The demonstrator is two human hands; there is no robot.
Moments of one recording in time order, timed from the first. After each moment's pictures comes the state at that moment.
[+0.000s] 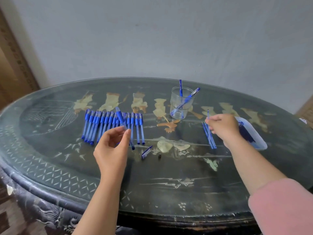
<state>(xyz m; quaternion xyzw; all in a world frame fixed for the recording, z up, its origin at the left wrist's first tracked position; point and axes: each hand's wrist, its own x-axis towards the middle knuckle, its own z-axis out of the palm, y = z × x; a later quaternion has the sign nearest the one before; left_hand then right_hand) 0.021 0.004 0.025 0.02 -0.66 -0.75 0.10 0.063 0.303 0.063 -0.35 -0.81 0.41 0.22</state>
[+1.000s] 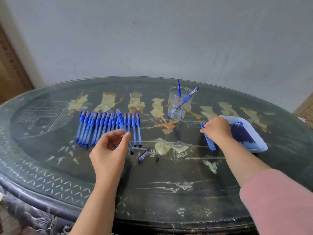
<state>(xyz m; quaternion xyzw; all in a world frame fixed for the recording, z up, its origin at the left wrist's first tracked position) 0.018 0.007 0.022 0.00 -0.67 -0.74 0.08 0.040 0.308 0.048 -0.40 -0.88 0.21 0.11</state>
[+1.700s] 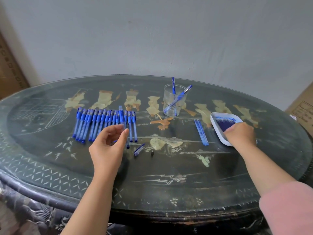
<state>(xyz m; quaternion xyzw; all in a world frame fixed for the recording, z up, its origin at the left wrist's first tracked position) 0.024 0.008 0.027 -0.03 -0.70 -0.71 0.09 0.103 0.357 0.047 -0.50 -0.84 0.12 0.15</state>
